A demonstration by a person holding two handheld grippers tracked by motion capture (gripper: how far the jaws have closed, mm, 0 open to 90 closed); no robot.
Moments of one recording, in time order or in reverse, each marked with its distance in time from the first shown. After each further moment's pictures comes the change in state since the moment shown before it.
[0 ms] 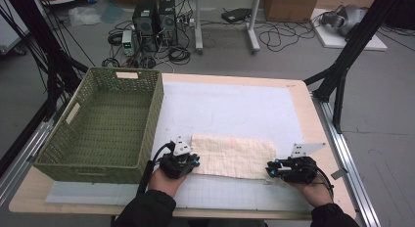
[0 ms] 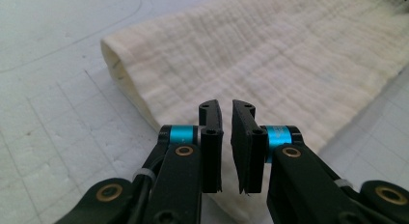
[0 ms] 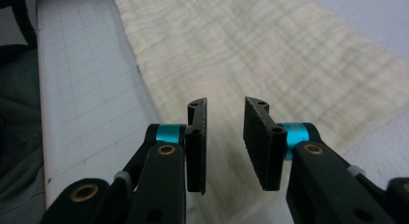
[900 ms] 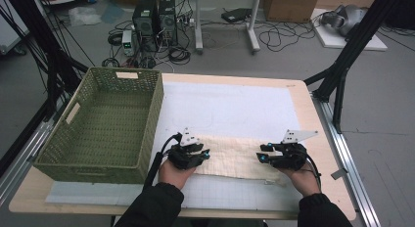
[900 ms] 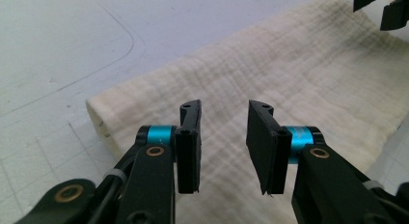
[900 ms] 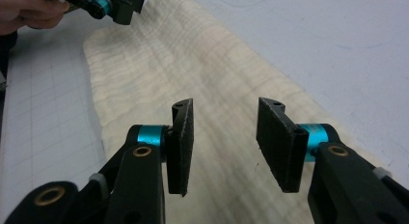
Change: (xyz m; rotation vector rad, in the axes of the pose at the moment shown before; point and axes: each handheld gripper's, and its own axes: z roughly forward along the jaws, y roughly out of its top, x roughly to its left) left arm 0.000 0.019 0.020 -0.058 -0.037 -0.014; right arm -0.013 0.033 0.020 -0.095 -0.052 -0.001
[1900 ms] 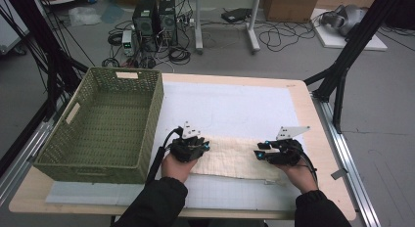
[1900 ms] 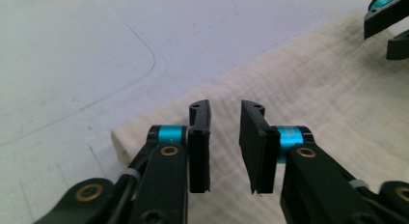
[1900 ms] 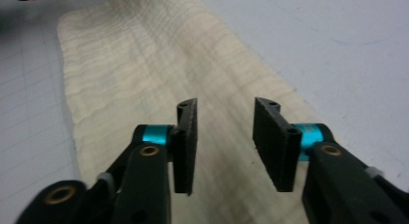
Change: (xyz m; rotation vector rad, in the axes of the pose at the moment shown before) left arm 0.011 0.017 0.014 -0.017 0.054 -0.023; right arm -0.007 0.011 0.012 0.074 -0.025 -0.038
